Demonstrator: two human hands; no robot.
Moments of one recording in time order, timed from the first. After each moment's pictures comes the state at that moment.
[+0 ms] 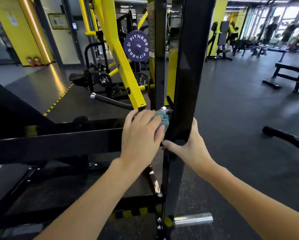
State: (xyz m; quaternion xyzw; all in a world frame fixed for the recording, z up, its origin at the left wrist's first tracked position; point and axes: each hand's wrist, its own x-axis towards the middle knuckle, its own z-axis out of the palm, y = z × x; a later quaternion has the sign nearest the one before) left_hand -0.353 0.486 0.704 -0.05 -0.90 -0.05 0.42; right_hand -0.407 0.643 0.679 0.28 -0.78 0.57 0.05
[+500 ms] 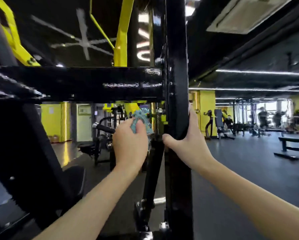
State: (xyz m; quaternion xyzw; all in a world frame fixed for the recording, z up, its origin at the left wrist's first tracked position) left_hand -0.371 0.496 0.536 0.06 -0.69 -0.40 0.60; right_hand -0.437 0.630 0.523 0.43 -0.64 0.57 0.29
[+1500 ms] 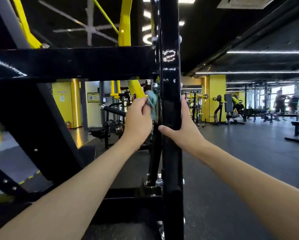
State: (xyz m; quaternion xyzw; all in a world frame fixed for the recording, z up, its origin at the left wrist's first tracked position) left_hand -0.369 0.509 0.509 -0.04 -0.76 -0.35 0.54; right_hand -0.427 0.646 0.480 0.44 -0.68 0.57 0.17
